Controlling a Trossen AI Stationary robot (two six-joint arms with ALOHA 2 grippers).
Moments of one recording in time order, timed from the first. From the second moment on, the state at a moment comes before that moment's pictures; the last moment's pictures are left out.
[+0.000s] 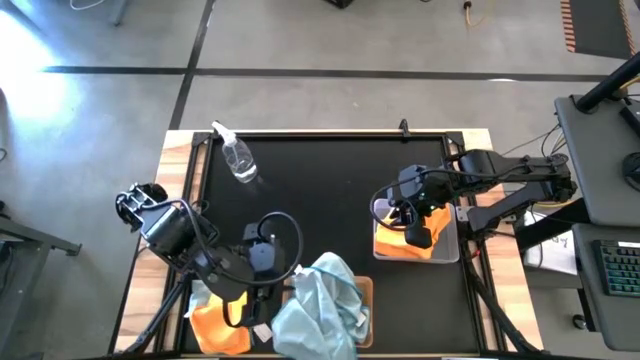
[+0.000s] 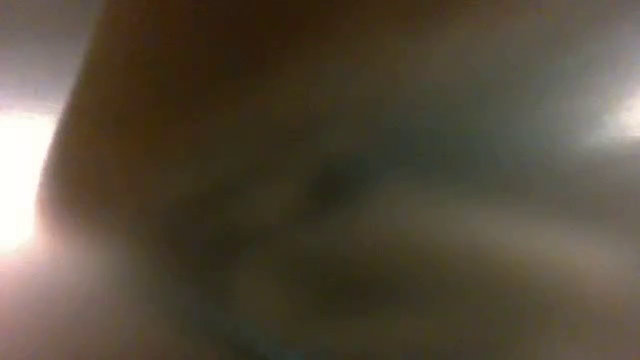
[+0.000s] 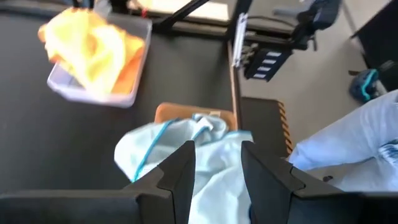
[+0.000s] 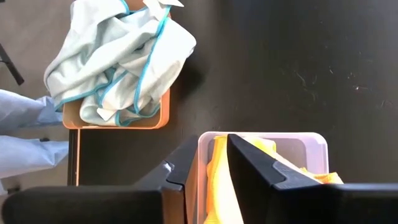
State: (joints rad) left arm -0.61 1.80 2.34 -1.30 -0.33 -0.57; right arm 0.11 1.34 1.57 -1.23 -0.12 0.22
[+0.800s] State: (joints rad) left arm -0.65 2.00 2.33 -1.57 -0.21 -0.83; right arm 0.11 1.34 1.57 -1.26 -0.11 0.21
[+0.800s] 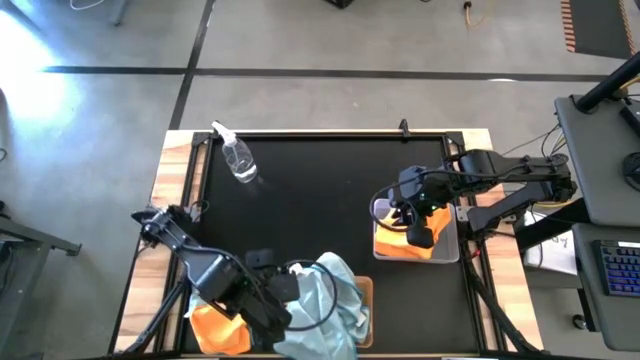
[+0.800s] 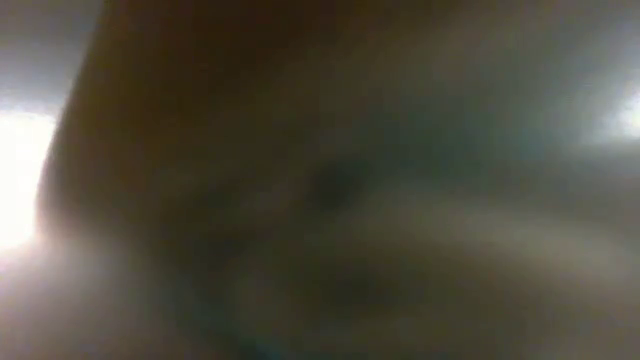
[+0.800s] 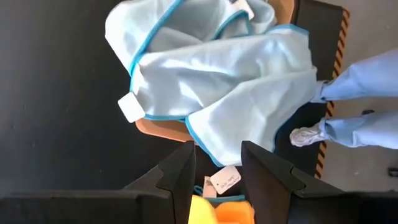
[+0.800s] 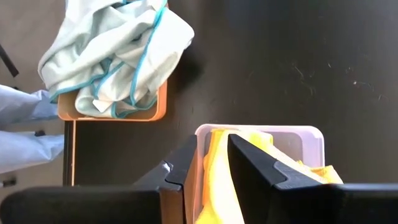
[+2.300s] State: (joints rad) left arm -0.79 1.49 1.70 -1.49 -0.25 -1.13; right arm 0.11 1.34 1.57 -1.35 -0.11 0.34
